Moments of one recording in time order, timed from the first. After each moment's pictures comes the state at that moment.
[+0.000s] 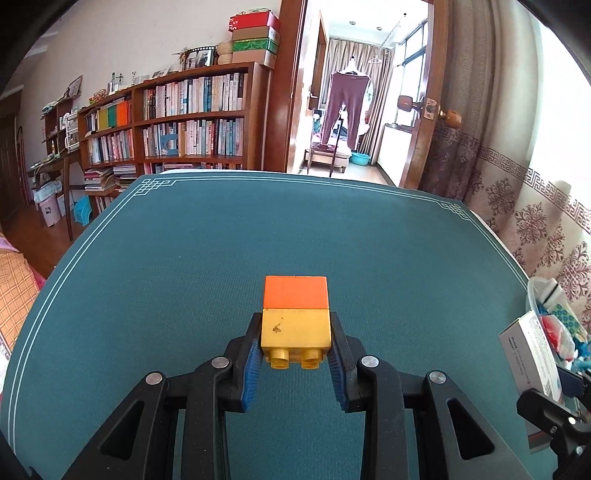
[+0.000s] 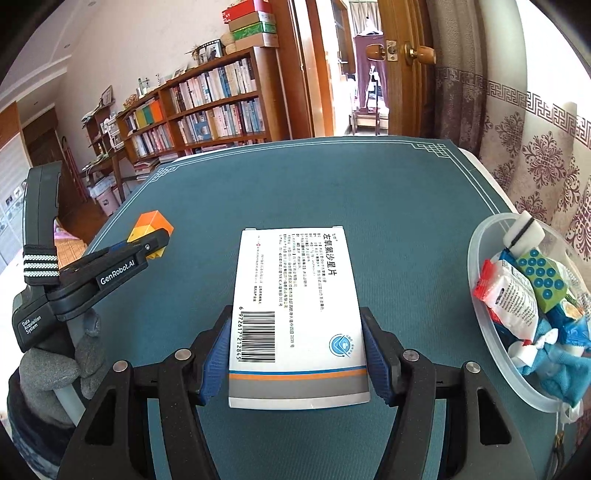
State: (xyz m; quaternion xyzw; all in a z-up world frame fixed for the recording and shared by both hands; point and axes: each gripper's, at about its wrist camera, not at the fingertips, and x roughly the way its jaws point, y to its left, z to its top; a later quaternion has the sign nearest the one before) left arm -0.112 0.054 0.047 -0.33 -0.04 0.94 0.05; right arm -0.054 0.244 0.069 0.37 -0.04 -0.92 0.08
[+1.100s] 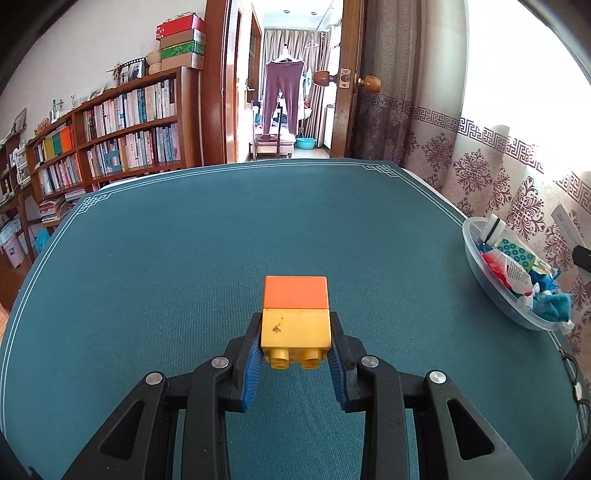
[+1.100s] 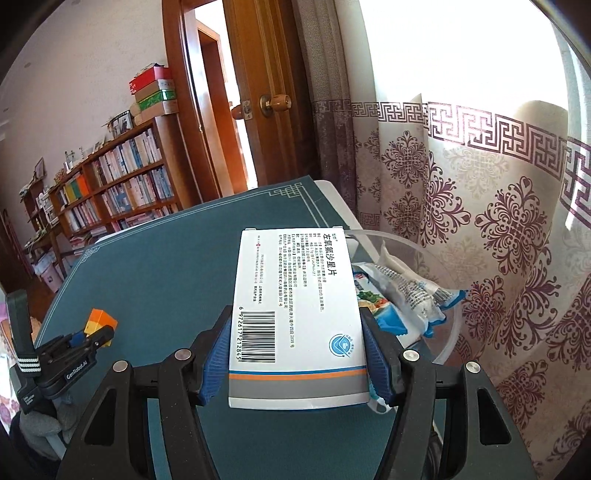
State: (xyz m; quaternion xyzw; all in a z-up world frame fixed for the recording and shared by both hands) left arm -0.079 0.118 0.041 -0.34 0.02 0.93 0.14; right arm 0.011 0.402 0.114 0.30 -0.10 -0.95 -0.10
